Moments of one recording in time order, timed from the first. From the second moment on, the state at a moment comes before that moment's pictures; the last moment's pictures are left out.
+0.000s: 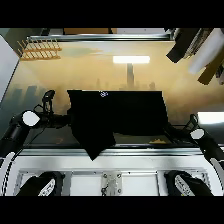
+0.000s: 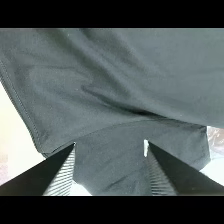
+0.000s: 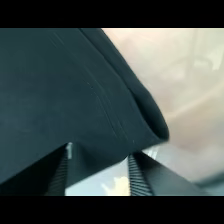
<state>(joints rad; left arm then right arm) -0.05 -0.92 0.69 1.15 -0.99 -1.54 -0.25 -0.97 0.34 -1.07 0.68 1.76</state>
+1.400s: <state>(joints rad) -0.23 -1.06 0.39 0.99 -0.88 -1.70 -0.20 -1.00 0.35 -1.08 0.65 1.71</state>
